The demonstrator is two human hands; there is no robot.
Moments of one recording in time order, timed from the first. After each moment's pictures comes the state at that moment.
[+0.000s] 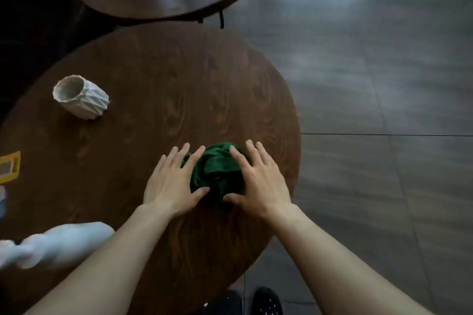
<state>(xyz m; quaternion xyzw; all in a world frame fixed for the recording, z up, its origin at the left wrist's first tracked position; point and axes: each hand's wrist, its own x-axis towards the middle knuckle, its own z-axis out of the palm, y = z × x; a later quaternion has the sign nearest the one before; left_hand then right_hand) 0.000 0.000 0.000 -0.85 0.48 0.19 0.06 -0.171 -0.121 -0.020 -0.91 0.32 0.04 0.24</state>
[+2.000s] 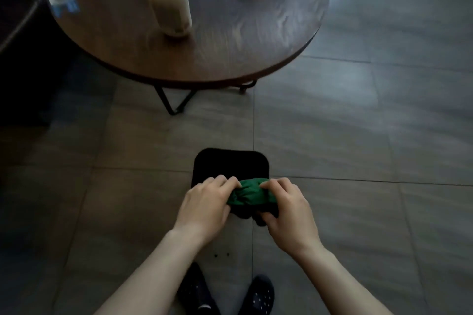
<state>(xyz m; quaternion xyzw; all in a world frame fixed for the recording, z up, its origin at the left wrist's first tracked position) -0.234 0.499 -0.076 -0.78 0.57 0.23 -0.11 -0.411 0.406 -0.078 -0.85 0.43 -0.04 0.31</state>
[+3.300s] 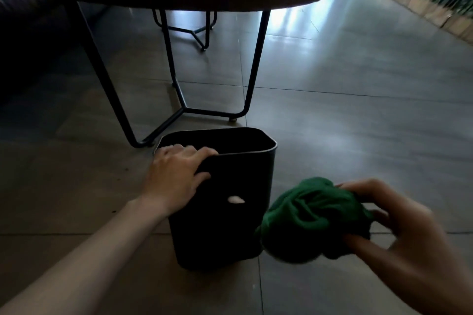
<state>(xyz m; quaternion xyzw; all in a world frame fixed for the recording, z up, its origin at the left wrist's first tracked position) -0.134 0.390 -0.366 -0.78 0.60 0.03 -0.17 -0.470 0.318 -0.284 -0.84 0.32 -0.29 0.32</state>
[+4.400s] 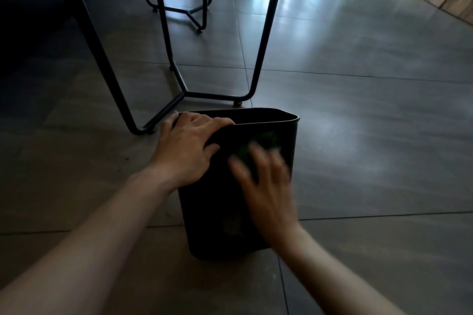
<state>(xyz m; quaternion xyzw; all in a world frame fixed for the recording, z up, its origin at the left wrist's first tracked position) -0.105 0.377 -0.380 -0.76 0.60 0.08 -0.24 -0.297 0.321 -0.478 -0.90 0.28 -0.30 -0.12</state>
